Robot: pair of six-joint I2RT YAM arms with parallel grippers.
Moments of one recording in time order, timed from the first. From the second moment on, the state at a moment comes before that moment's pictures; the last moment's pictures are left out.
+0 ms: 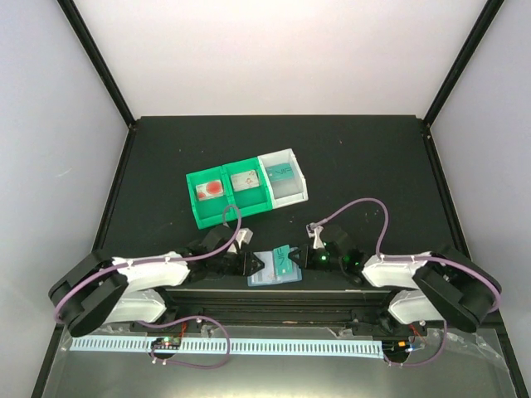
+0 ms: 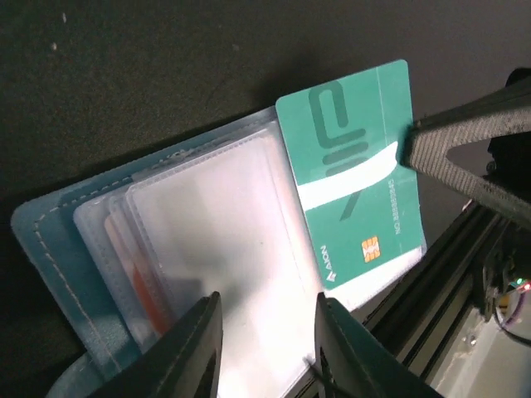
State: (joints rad) left arm -0.79 1.25 0.30 0.16 0.38 -0.81; right arm 0.80 1.35 0.26 0.44 -0.33 0.91
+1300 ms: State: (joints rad) left arm -0.81 0.88 0.20 0.55 0.55 -1.17; right arm 0.82 0.91 0.23 0.56 -0.43 1.22
